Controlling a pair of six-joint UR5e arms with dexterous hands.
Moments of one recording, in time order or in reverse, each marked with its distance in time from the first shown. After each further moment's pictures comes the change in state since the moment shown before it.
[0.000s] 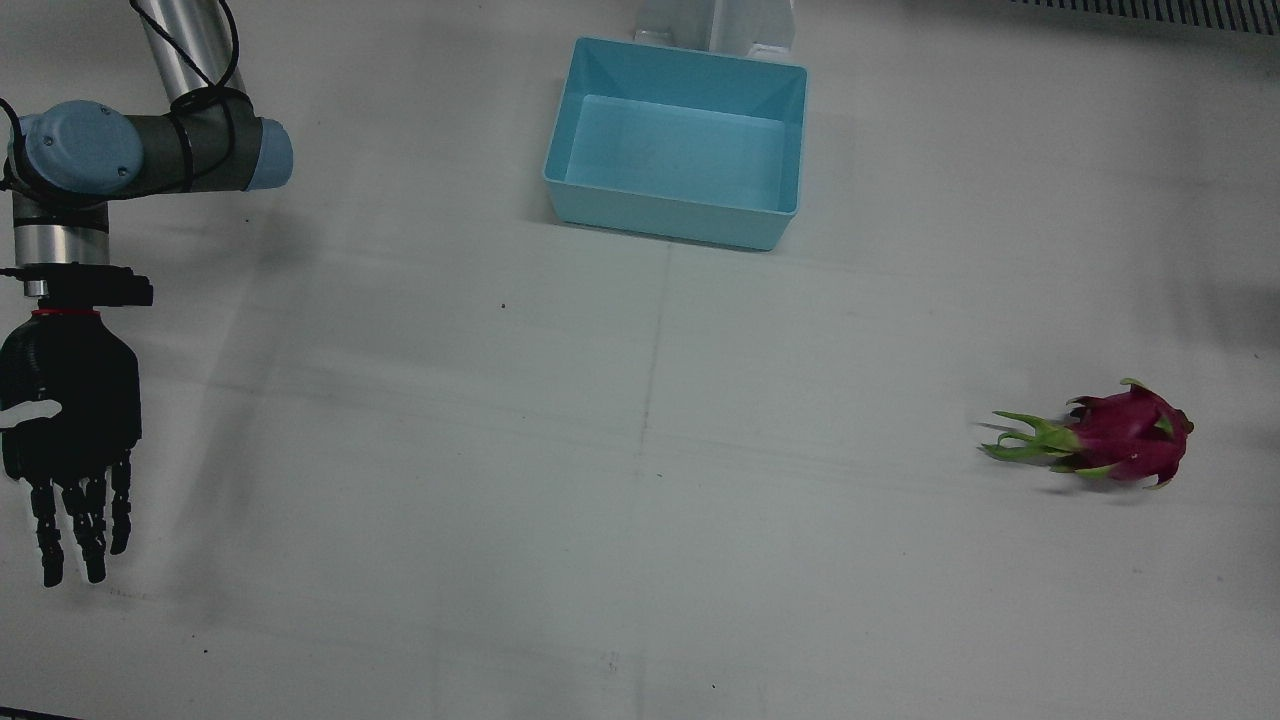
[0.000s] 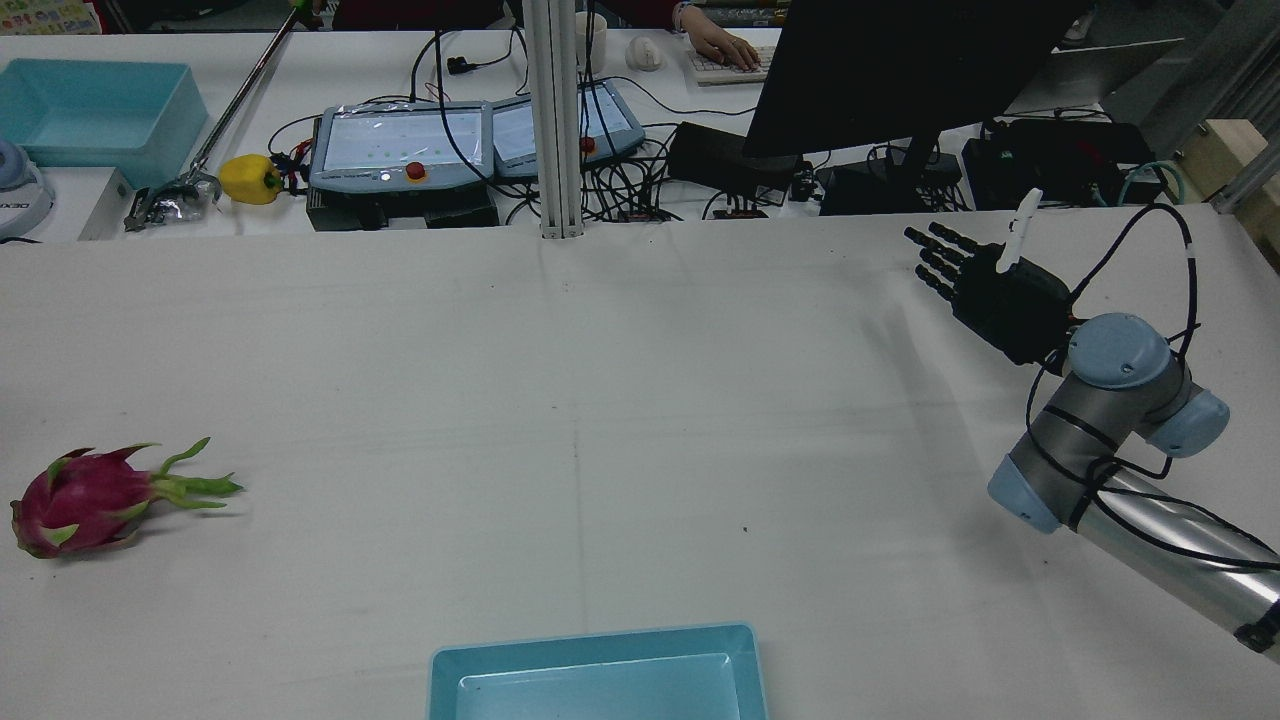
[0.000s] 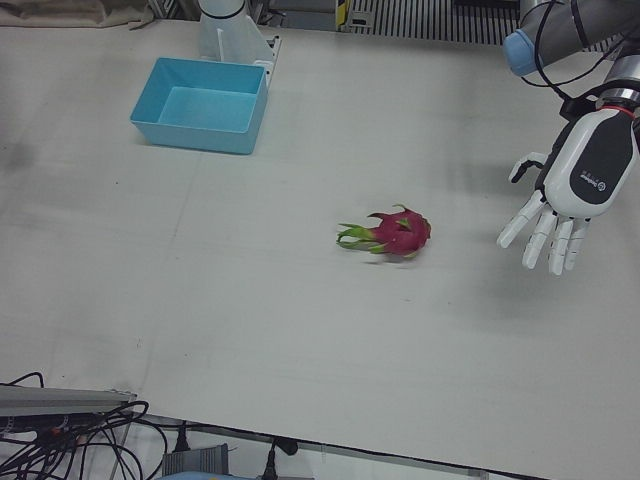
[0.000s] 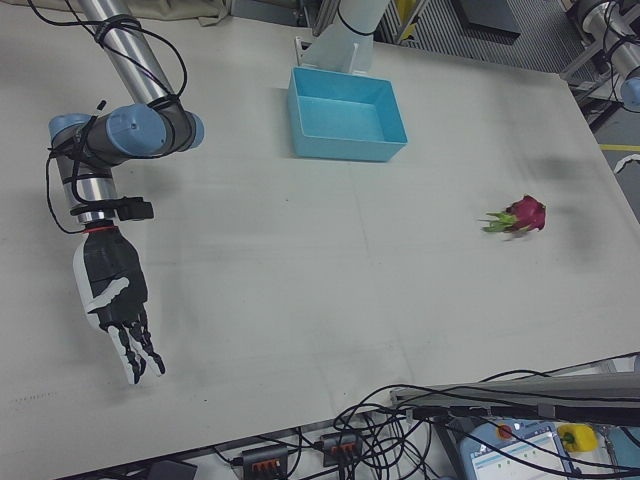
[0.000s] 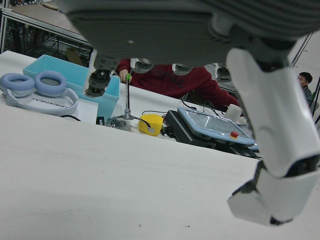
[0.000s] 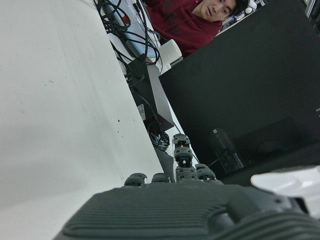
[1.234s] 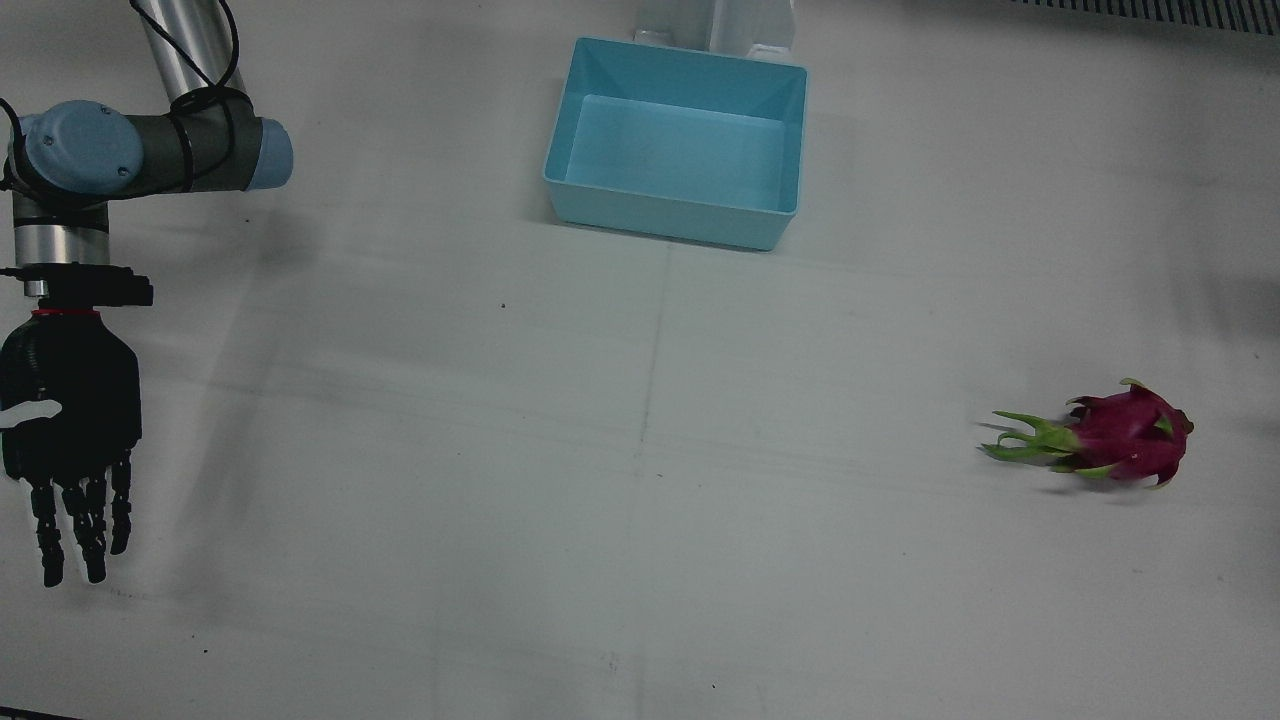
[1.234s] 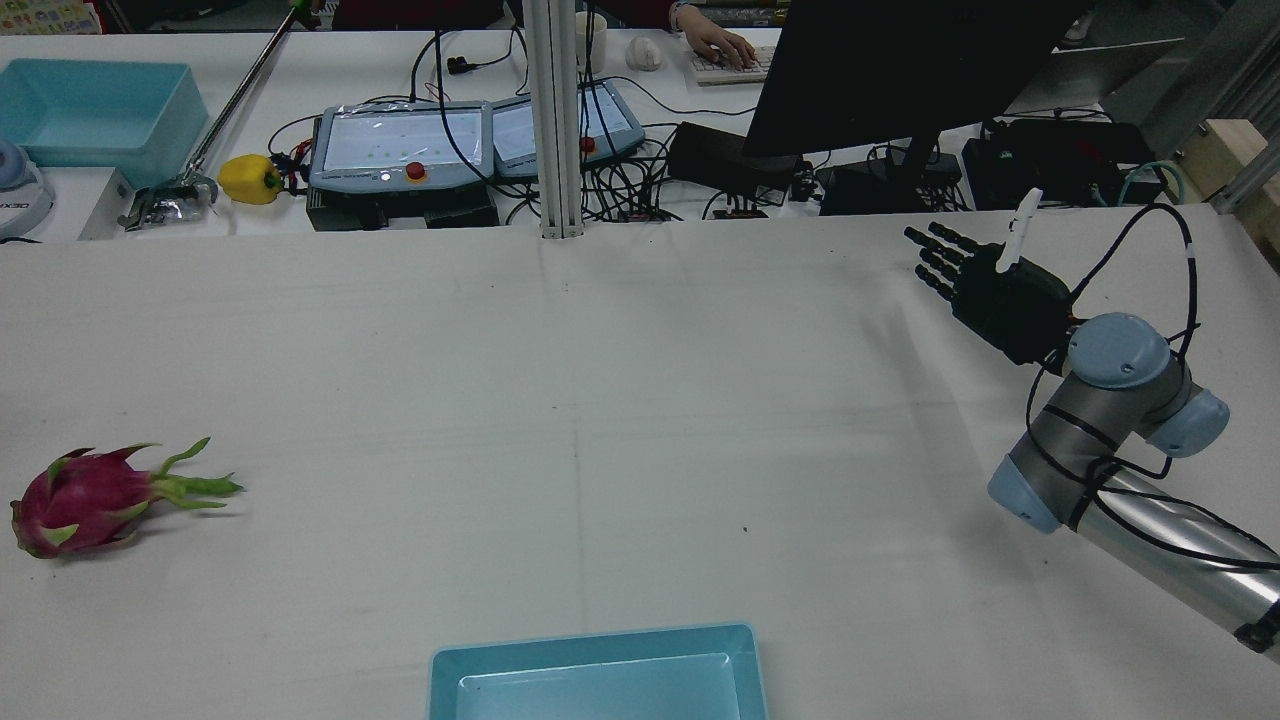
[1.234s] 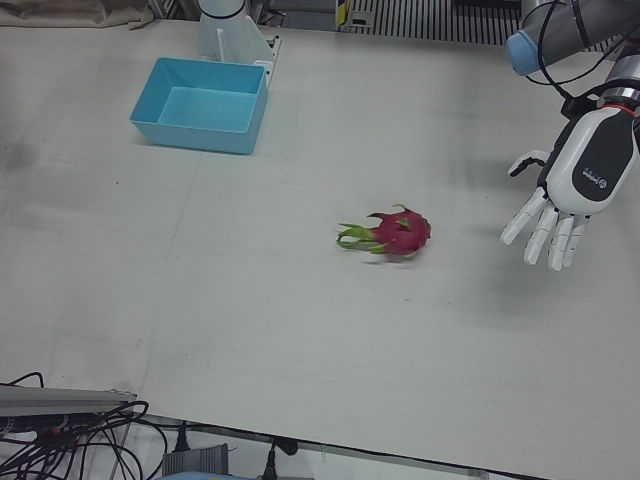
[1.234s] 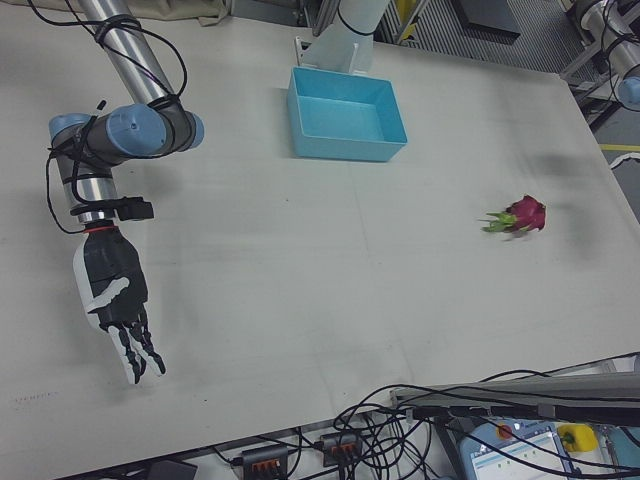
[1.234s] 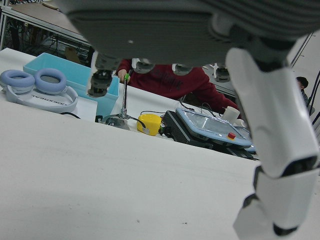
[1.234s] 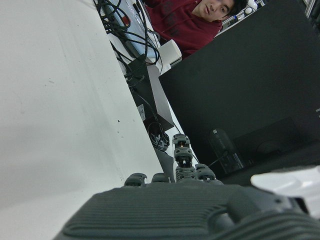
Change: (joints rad) left arm -0.001 0.030 0.004 -0.053 -0.001 -0.028; right arm 0.000 0.000 0.000 0.001 0.000 0.000
